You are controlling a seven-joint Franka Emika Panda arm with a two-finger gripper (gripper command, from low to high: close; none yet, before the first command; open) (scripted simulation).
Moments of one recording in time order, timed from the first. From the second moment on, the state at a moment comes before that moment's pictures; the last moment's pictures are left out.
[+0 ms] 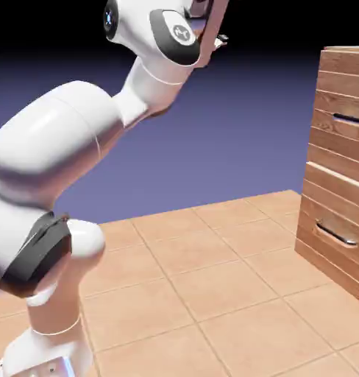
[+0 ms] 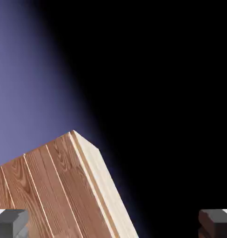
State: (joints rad) arm 1.26 -1.20 -0.72 -2.16 -1.62 2.65 0.44
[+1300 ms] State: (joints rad) arm 2.19 -1.62 -1.21 -1.59 -2.72 2.43 0.20
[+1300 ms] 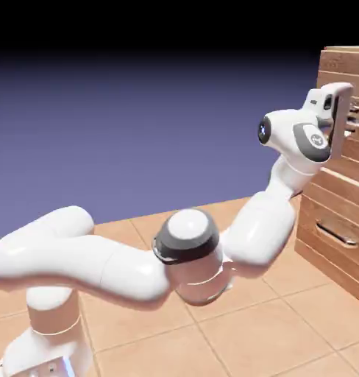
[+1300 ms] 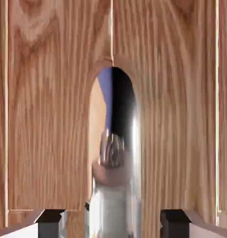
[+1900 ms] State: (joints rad) arm 1.78 -1.68 -1.16 -2.24 -2.67 2.19 0.30
